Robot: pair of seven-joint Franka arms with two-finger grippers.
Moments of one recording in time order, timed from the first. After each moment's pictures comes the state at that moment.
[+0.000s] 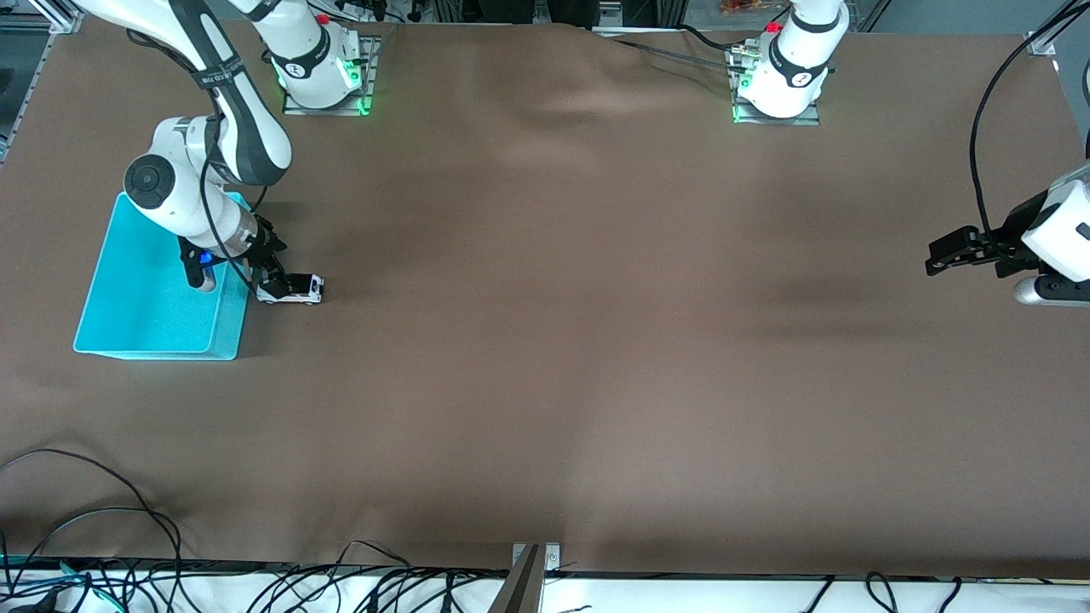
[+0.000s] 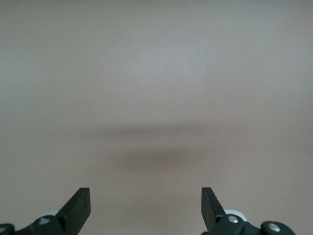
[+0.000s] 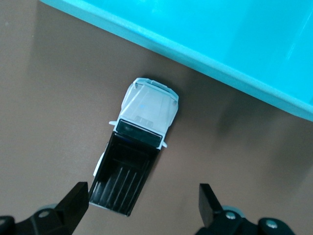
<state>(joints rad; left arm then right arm) 0.33 0.14 -0.29 -1.61 0.04 1.70 0.05 -0.07 0.20 0.12 -2.40 0.03 2.57 1.19</state>
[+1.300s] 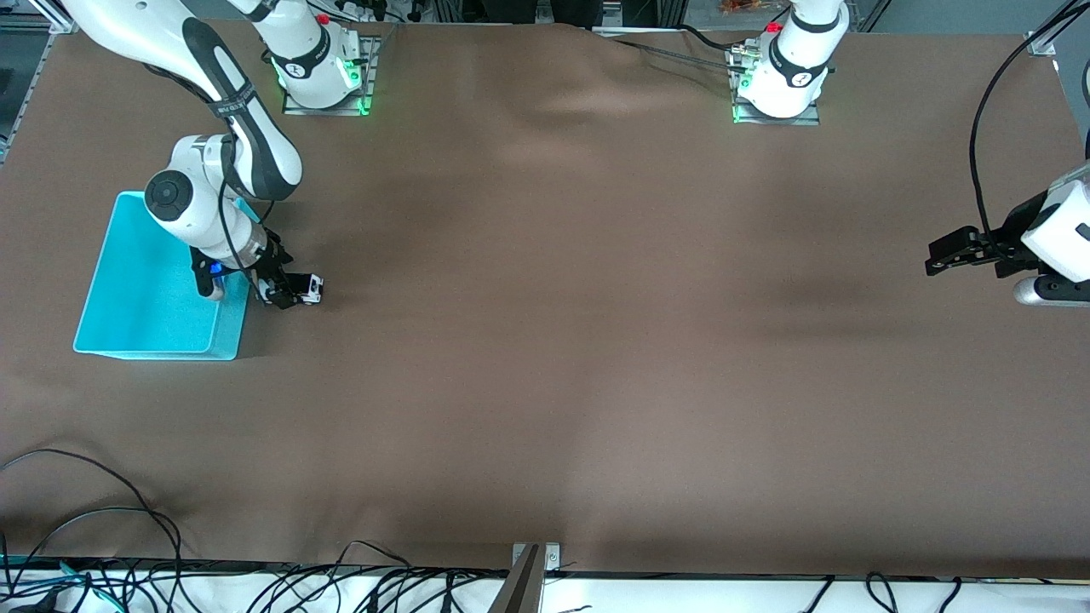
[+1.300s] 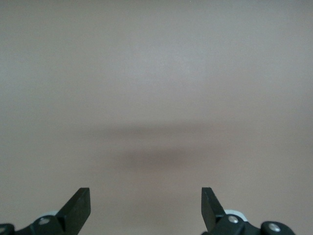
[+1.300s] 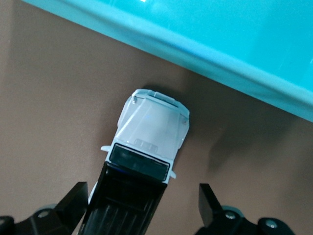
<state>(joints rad) 0.33 0.14 -0.29 -1.61 0.04 1.70 0.05 -0.02 0.30 0.06 -2.40 0.02 2.70 1.20</state>
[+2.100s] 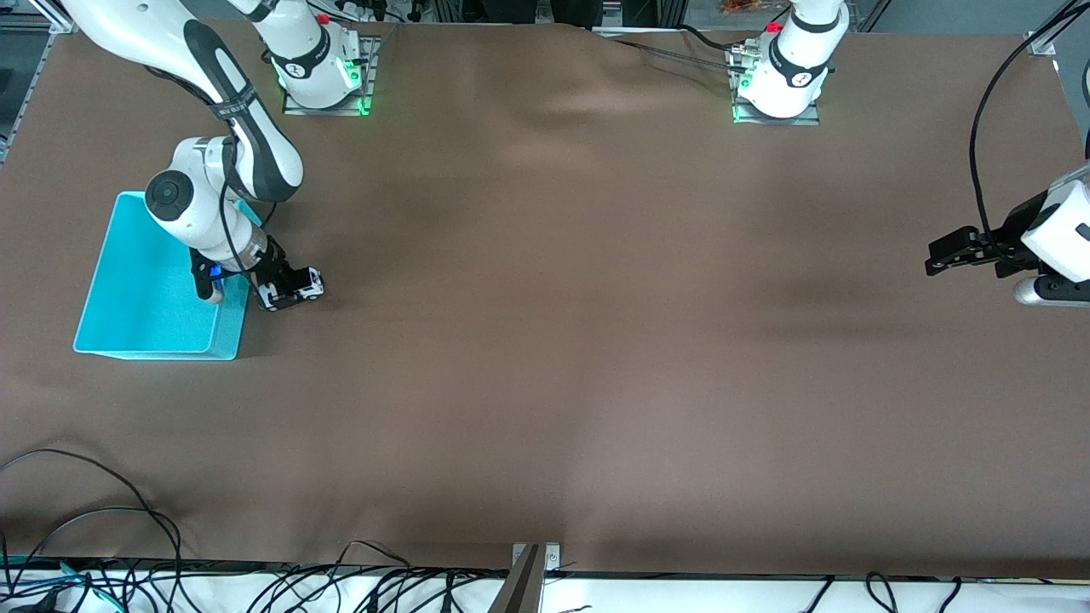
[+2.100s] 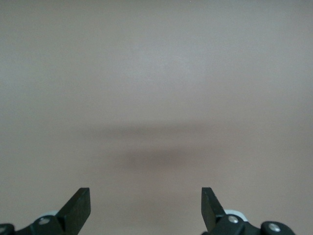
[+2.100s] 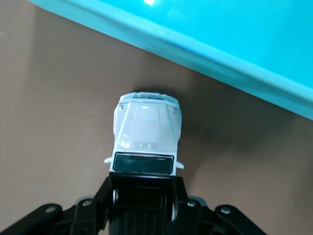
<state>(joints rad) 0.33 0.14 -0.29 -1.61 0.04 1.70 0.05 -0.02 0.30 0.06 -2.39 0.02 2.73 1.20</state>
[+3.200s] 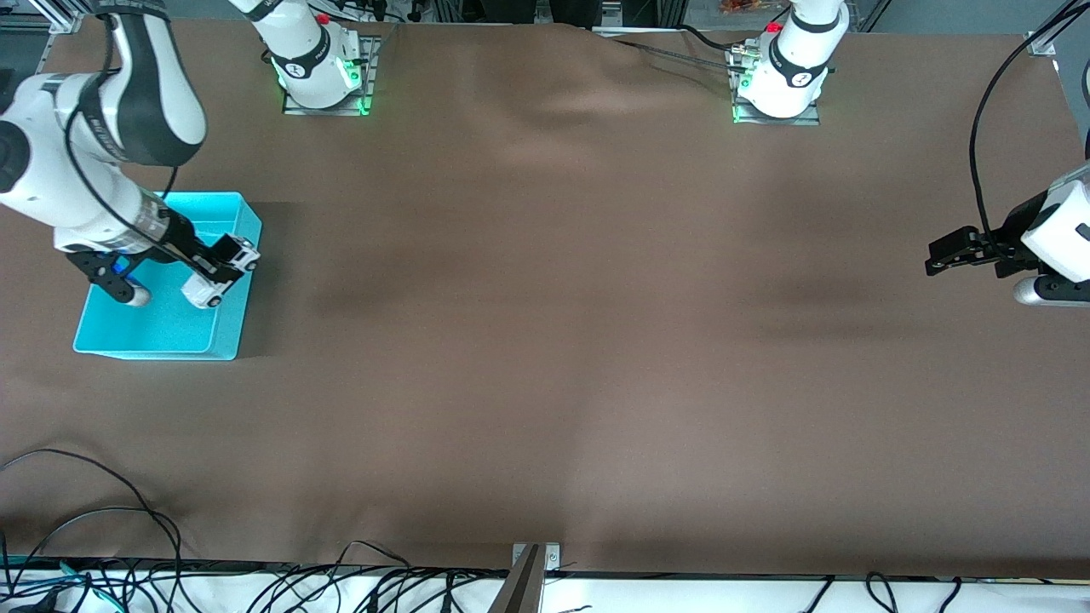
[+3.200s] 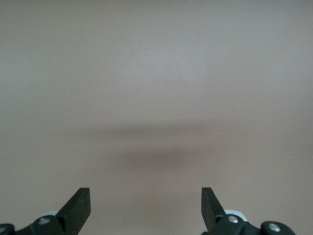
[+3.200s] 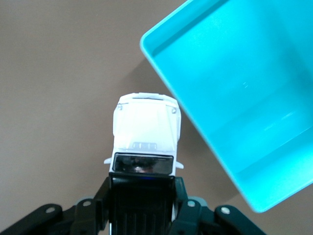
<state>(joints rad) 0.33 0.14 -0.29 -1.61 0.04 1.70 0.05 -0.09 0.07 0.05 -2.06 0.02 2.06 0.55</state>
